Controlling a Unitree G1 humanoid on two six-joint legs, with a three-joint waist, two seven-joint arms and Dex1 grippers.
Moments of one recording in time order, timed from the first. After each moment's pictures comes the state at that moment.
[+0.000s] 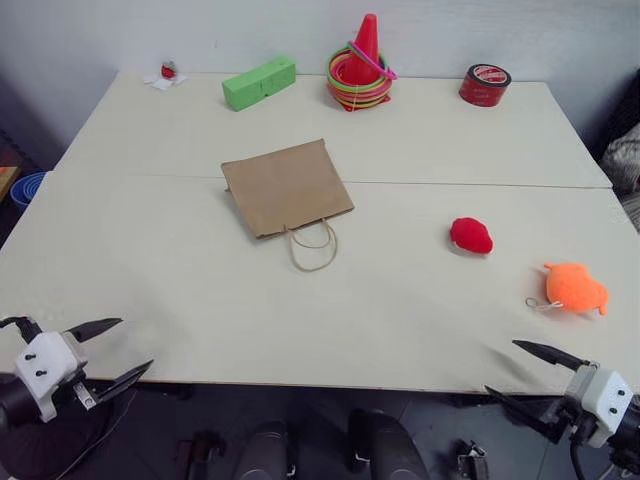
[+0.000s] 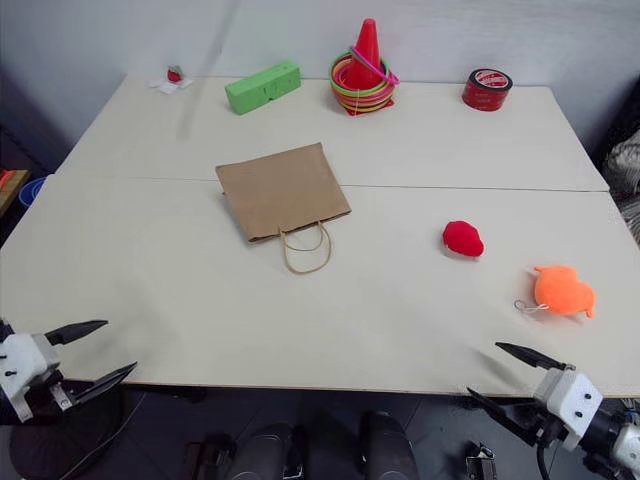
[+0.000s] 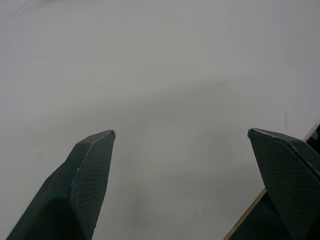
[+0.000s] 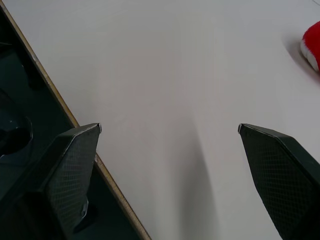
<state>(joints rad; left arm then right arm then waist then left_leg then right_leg) 0.45 0.76 0.60 -0.10 -0.33 -0.14 -0.98 0.53 -0.68 -0.43 -0.08 0.38 -0.39 1.05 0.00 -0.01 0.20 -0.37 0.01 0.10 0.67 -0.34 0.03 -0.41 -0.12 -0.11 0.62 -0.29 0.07</state>
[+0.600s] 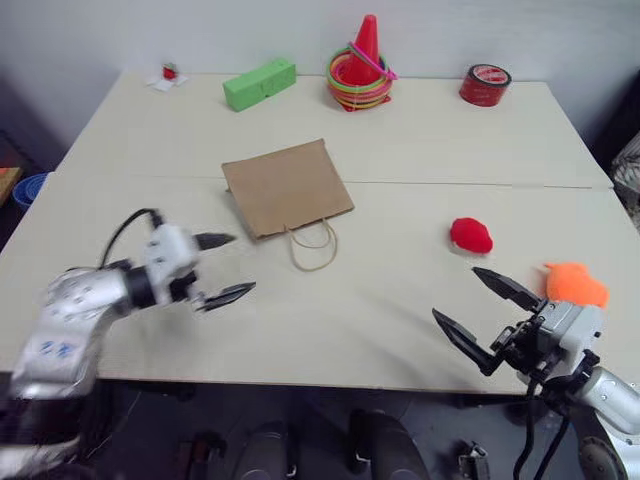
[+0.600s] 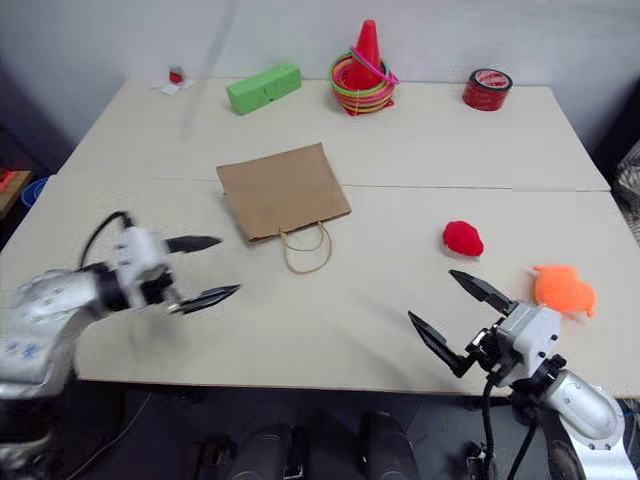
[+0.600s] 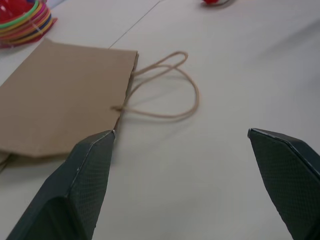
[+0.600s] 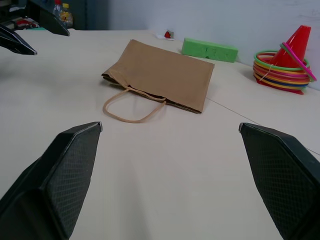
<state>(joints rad) -0.36 0.71 0.05 -0.10 -0.27 0.20 -0.88 0.25 -0.52 -0.23 -0.48 0.51 -0.07 0.75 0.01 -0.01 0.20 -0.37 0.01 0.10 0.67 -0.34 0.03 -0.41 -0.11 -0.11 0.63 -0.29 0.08</state>
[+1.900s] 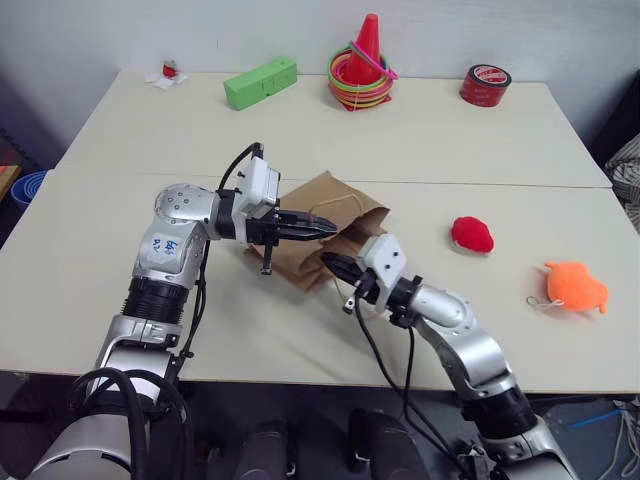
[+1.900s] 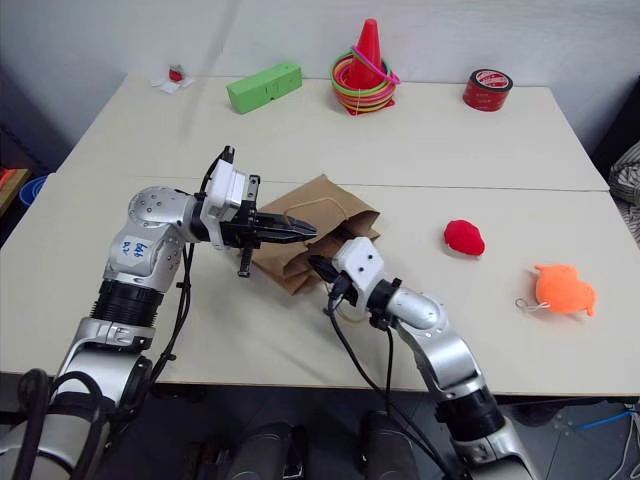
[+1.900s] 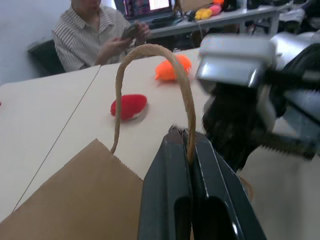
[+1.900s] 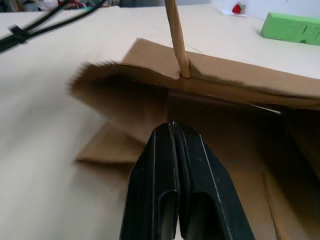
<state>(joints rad) -0.82 0.47 -0.08 0.24 -0.40 0.16 -1.33 -0.36 -0.25 0.27 -0.13 0.17 0.25 0.54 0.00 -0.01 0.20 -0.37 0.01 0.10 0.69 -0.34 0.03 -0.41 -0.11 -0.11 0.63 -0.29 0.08</state>
